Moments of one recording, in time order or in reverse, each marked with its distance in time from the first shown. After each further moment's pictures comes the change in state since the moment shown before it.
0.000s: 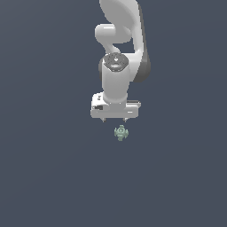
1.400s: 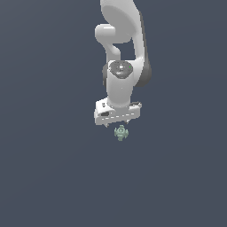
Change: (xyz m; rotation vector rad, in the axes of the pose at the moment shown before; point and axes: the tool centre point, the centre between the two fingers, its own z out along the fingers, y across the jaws) arm 0.007 -0.012 0.021 -0.015 0.025 -0.212
